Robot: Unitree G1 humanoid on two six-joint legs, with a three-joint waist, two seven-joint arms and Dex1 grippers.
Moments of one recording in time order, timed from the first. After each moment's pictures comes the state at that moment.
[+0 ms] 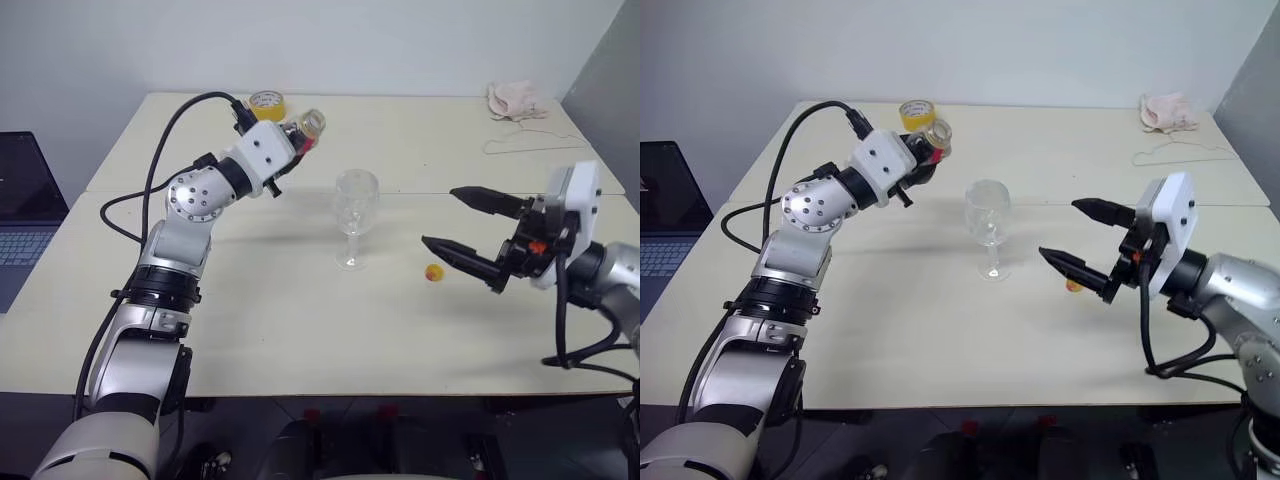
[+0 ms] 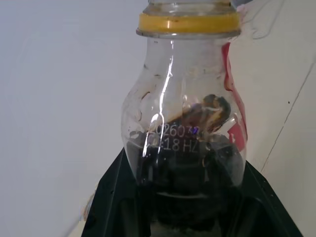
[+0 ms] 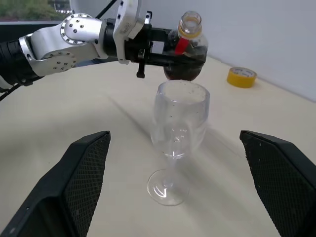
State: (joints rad) left arm -0.88 0.53 -0.13 0.46 0.13 -0.25 -0.58; right arm -0.26 -0.74 -0.27 -0.67 0.78 0.70 0.67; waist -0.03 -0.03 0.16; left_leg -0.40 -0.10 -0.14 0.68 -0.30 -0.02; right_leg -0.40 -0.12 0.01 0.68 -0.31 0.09
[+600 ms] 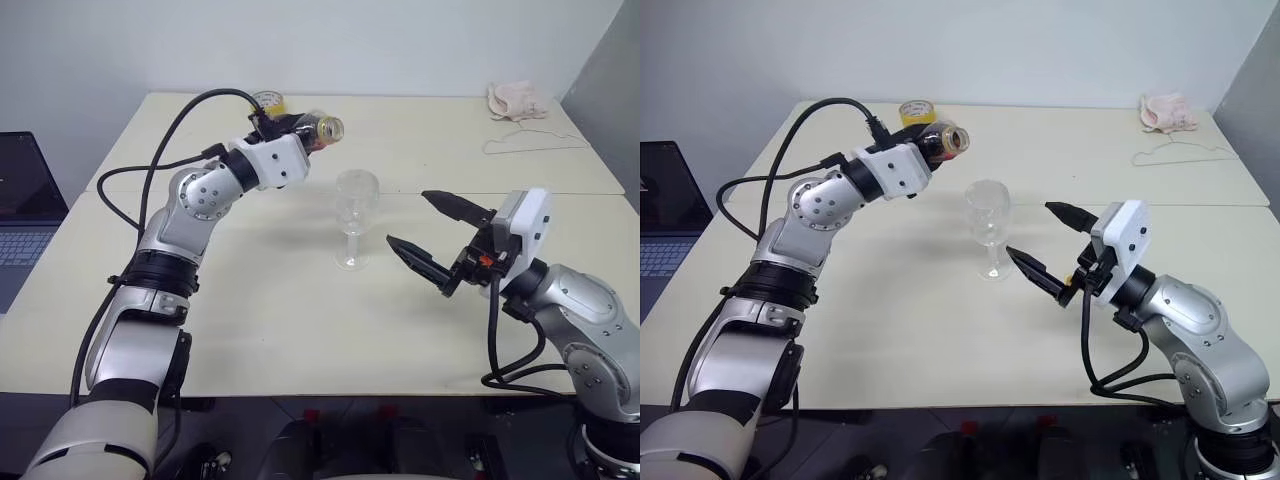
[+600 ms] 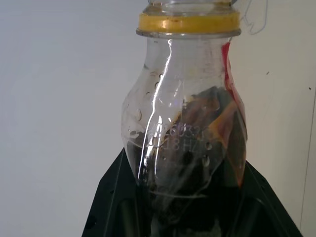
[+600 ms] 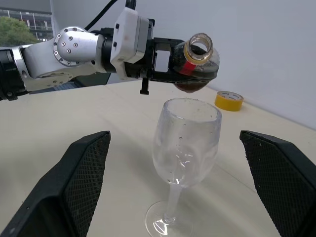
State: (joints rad) left arm -0.97 0.55 -0.19 0.63 0.34 -0.57 -0.46; right arm -0.22 -0.54 -0.07 -0.68 0.60 0.54 0.54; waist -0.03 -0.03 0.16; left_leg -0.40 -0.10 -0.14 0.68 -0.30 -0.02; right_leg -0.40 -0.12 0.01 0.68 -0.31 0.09
